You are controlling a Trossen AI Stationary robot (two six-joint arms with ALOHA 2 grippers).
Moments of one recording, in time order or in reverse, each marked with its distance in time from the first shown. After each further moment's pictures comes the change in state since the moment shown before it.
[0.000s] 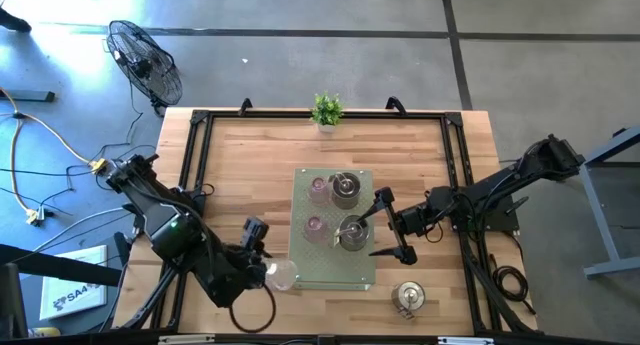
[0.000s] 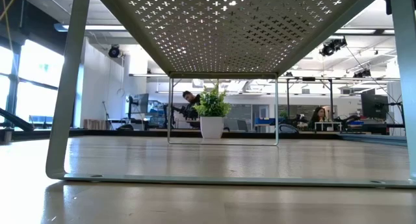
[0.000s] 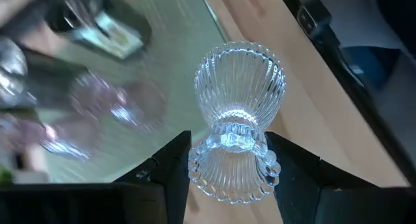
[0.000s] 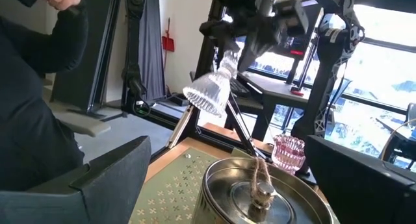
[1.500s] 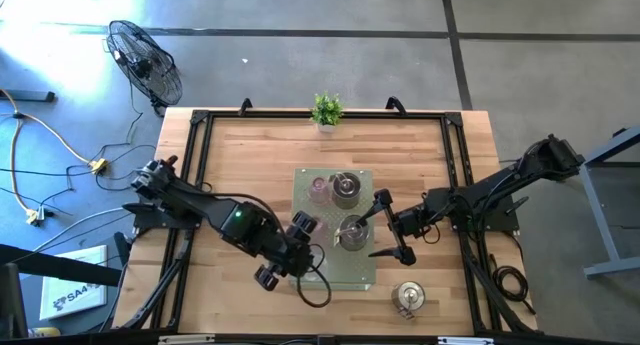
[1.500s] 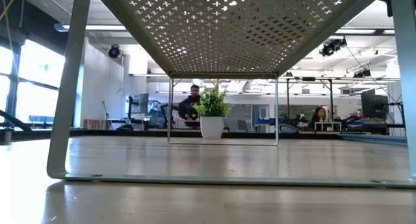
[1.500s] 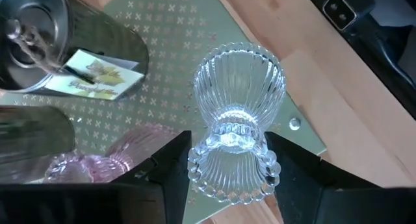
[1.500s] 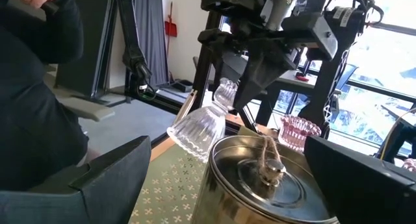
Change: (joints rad) left arm 0.257 0.164 -0.005 0.166 0.229 0.325; right arm 0.000 0.000 0.000 -0.063 0.000 0.001
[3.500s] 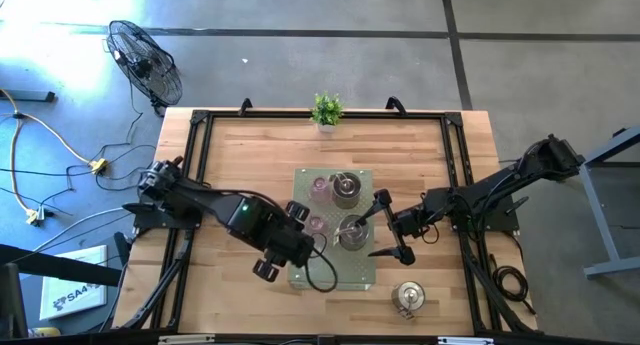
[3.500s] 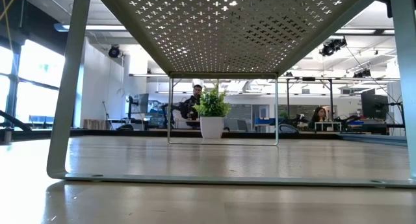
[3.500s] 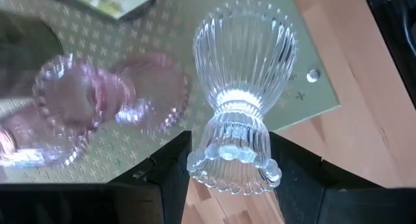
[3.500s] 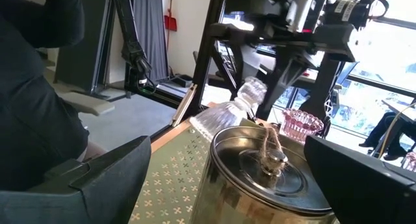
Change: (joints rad) left arm 0.040 0.048 0.103 -0.236 0.009 -0.154; right arm -0.004 0.000 0.000 -0.023 0.001 -0.001
